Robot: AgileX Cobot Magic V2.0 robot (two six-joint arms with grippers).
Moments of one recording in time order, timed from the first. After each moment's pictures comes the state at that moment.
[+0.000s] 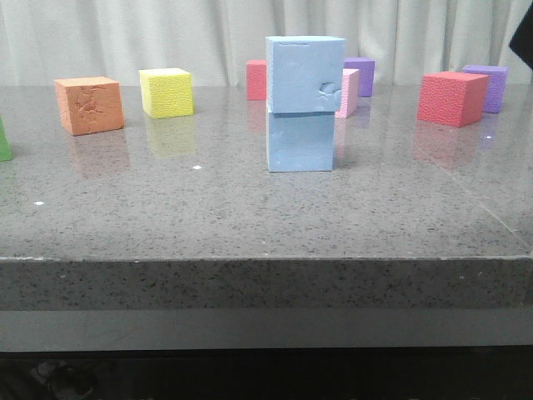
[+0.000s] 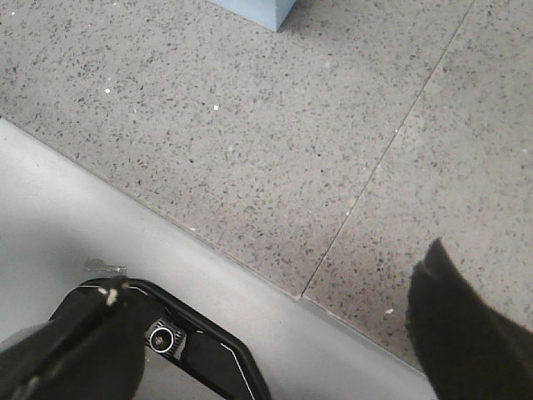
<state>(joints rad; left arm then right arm) -0.60 0.83 -0.99 -0.12 0.95 0.11 0.42 0.95 -0.92 0.12 0.92 -0.08</state>
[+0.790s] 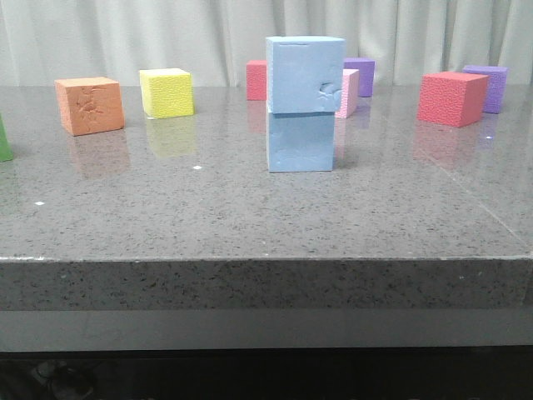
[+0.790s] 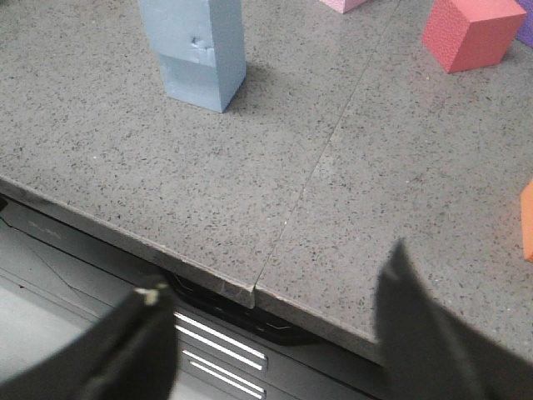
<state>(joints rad) -0.60 0.59 -0.79 -0.08 0.73 0.11 0.42 0.47 -0.71 0.00 0.84 0.05</state>
